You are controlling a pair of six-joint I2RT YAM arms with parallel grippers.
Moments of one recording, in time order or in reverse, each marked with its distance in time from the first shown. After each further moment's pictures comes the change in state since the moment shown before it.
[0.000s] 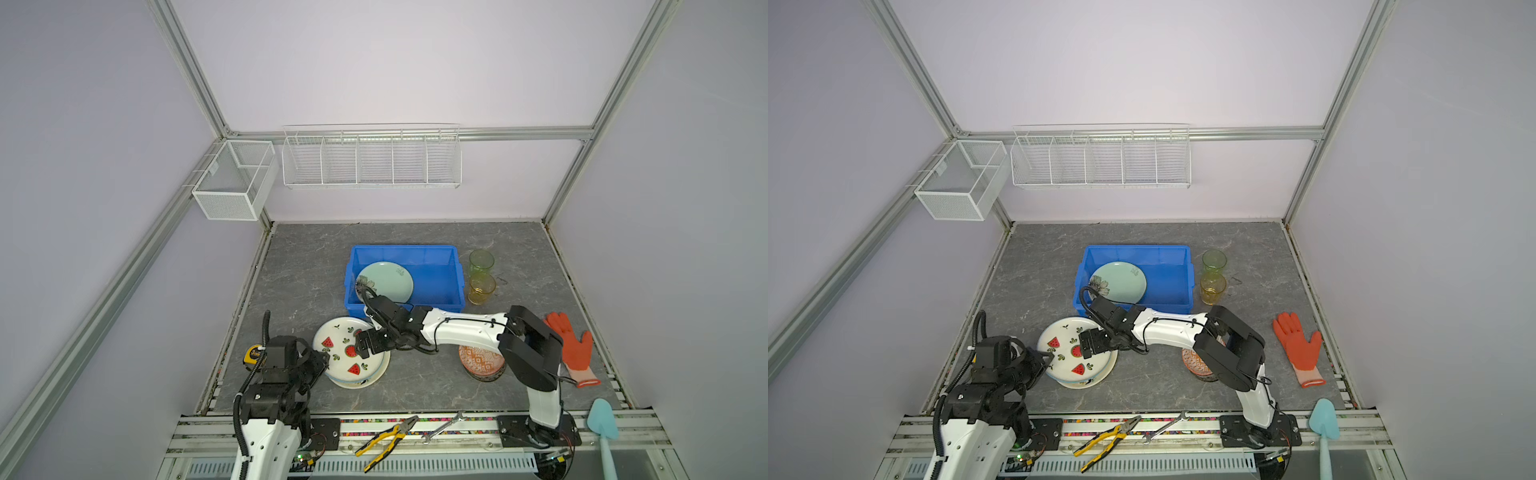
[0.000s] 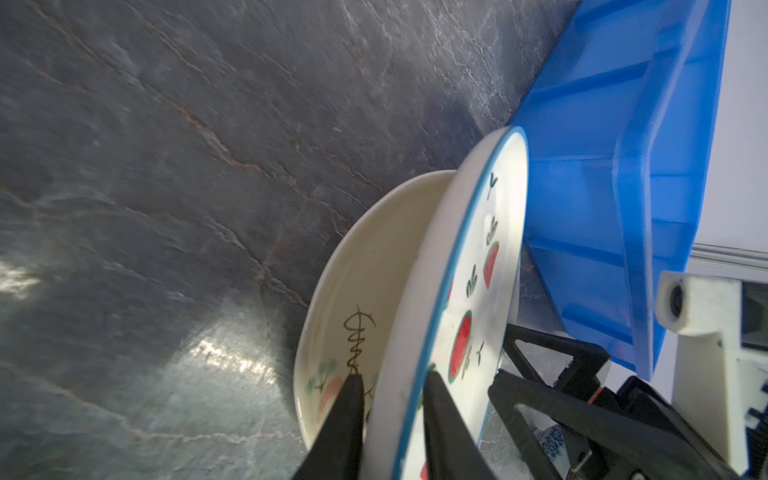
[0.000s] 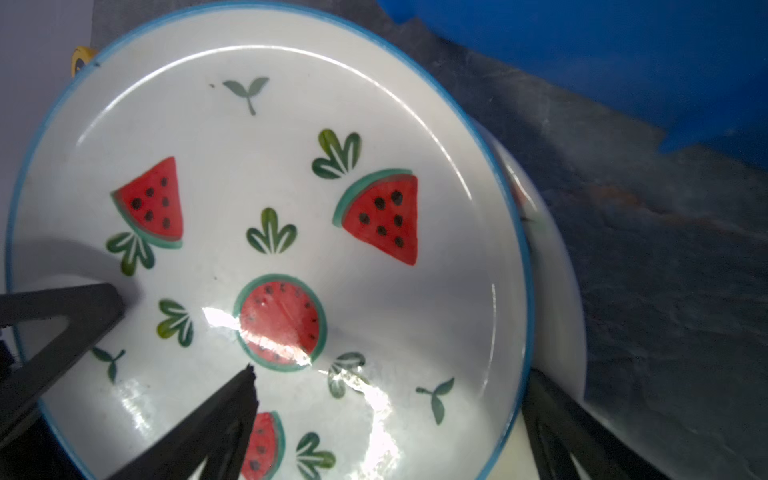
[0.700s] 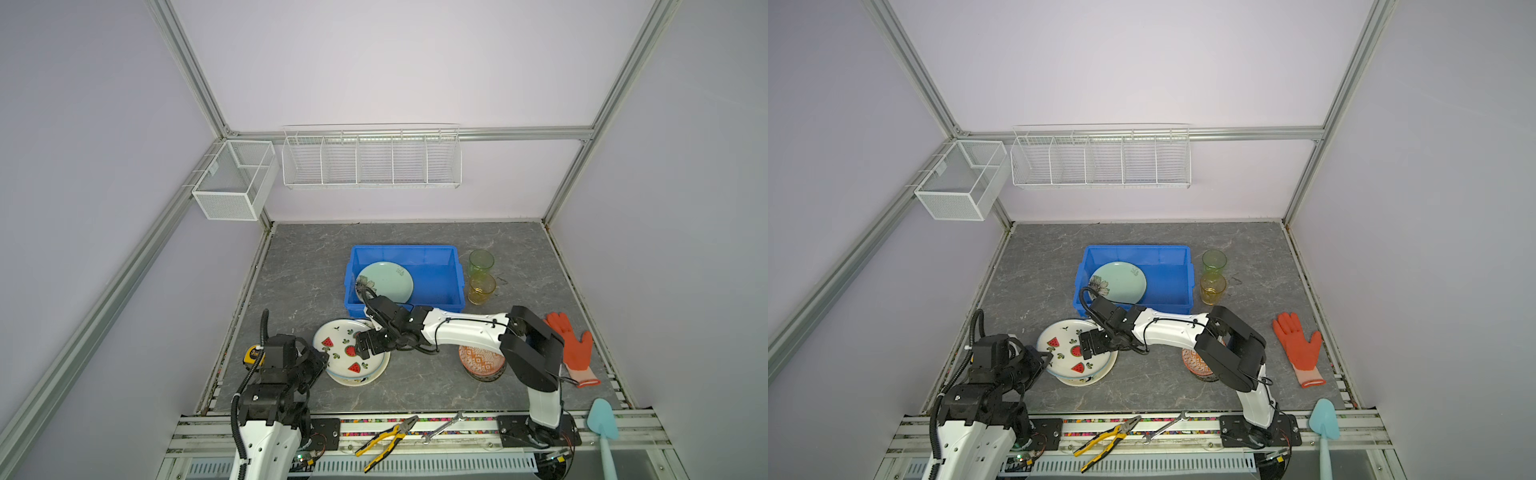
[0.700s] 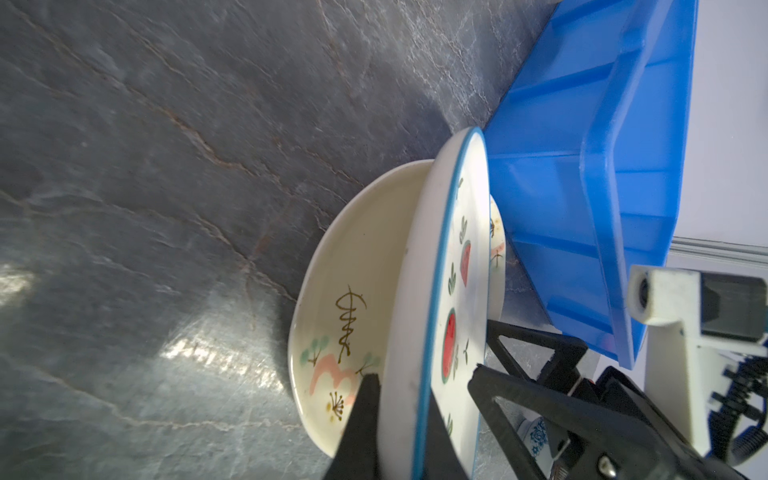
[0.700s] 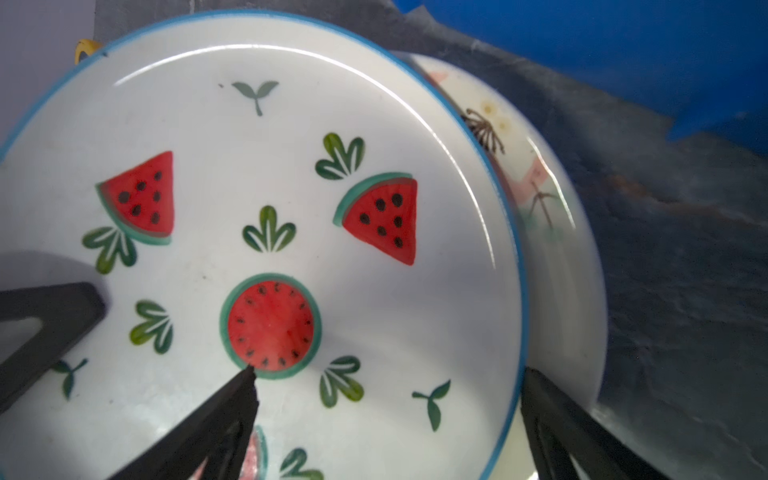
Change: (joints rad) left arm -0.002 -0.004 0.039 -0.024 0.010 -0.002; right arm 0.000 -0.018 0.000 -0.019 -0.006 -0.002
